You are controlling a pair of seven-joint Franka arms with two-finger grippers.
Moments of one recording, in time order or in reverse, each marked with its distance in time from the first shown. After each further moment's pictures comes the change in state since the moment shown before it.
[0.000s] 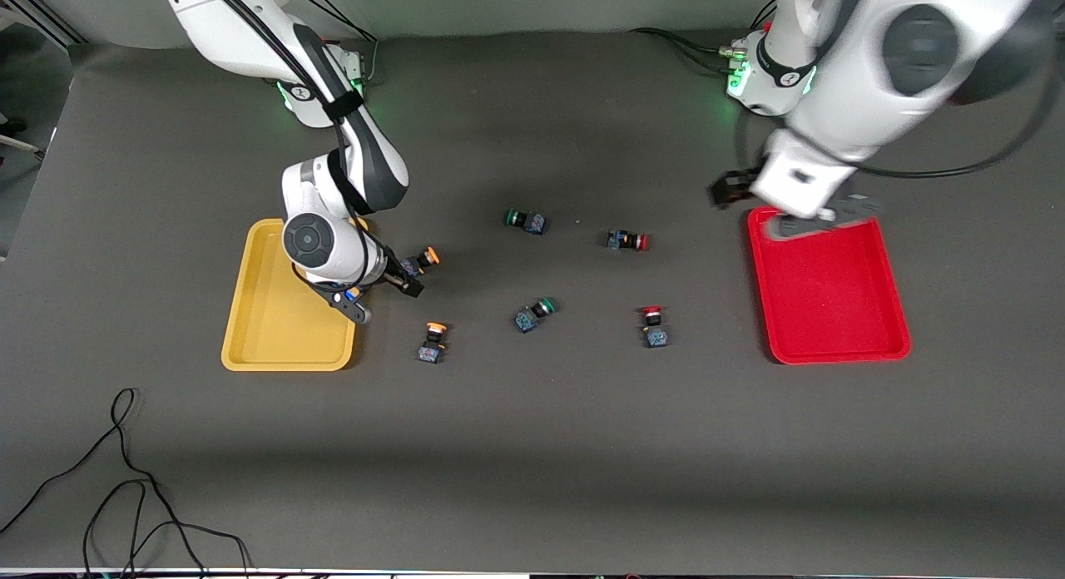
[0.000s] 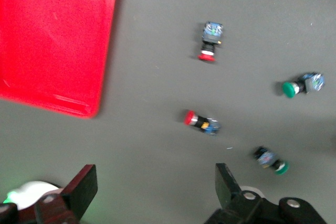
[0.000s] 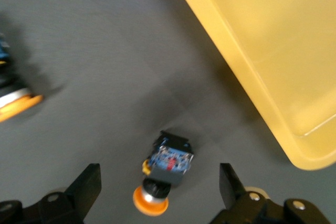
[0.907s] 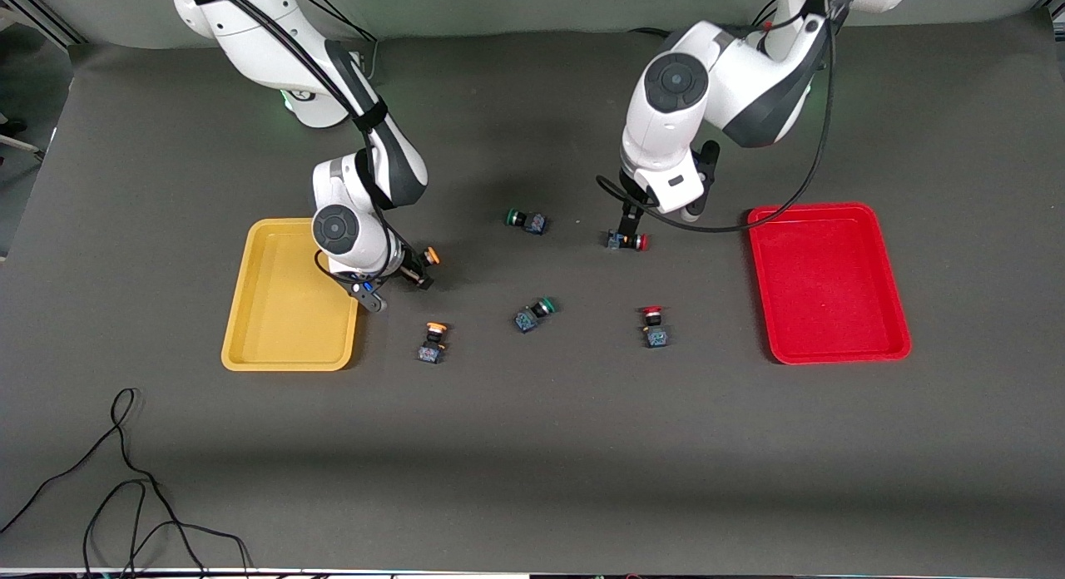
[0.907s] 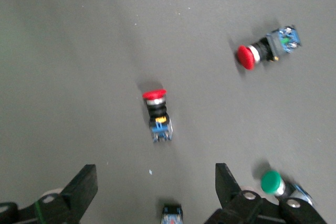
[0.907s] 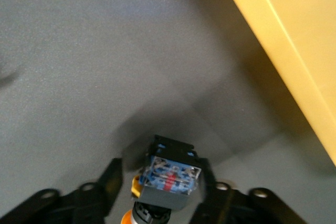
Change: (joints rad) left arm -0.227 0.102 -0.001 -0.303 0.047 0.475 -1.111; right arm 0.054 0.057 0.000 -0.064 0.065 0.150 0.007
